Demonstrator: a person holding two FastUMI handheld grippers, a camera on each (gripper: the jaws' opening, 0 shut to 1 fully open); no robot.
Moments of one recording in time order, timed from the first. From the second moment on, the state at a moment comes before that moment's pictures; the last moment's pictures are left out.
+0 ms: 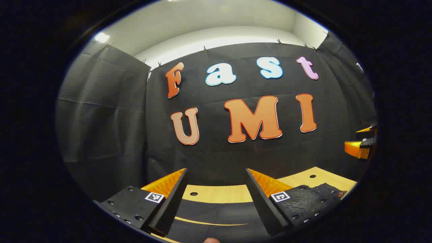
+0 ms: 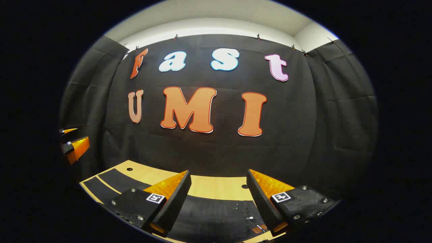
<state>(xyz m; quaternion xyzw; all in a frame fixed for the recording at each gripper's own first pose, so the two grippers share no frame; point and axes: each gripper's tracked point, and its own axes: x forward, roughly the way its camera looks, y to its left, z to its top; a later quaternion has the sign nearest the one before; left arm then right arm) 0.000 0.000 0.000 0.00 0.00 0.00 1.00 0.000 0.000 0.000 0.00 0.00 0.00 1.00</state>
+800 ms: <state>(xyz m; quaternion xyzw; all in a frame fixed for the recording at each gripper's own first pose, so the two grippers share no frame) 0.041 -0.017 -0.027 0.01 0.03 -0.02 1.00 0.023 0.004 -0.026 0.01 0.04 0.02 1.00</state>
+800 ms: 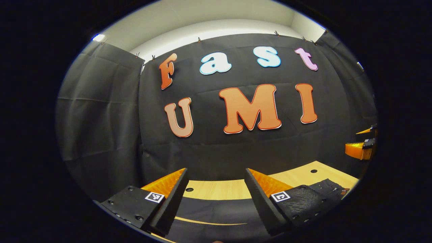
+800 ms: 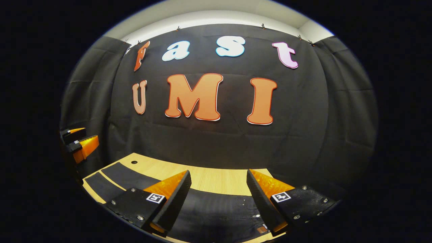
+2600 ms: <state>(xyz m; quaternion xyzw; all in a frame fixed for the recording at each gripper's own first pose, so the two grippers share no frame) 0.018 0.247 -0.313 -0.13 0.50 0.19 0.84 -0.038 -0.122 -0.326 0.34 0.47 -0.24 0.78</state>
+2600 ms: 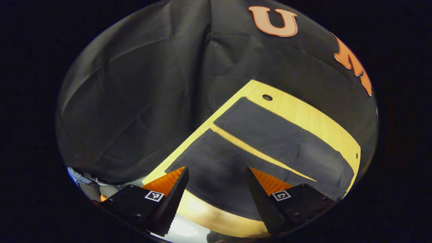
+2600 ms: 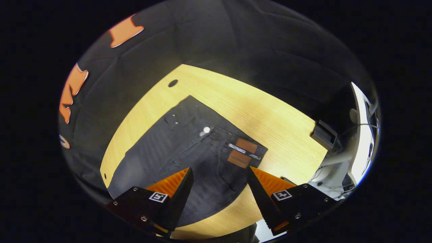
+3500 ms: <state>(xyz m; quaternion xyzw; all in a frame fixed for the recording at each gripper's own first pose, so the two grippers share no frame) -0.014 0.263 -0.403 -0.21 0.66 0.24 0.68 -0.045 -0.130 -0.400 0.35 0.56 -0.28 0.70</state>
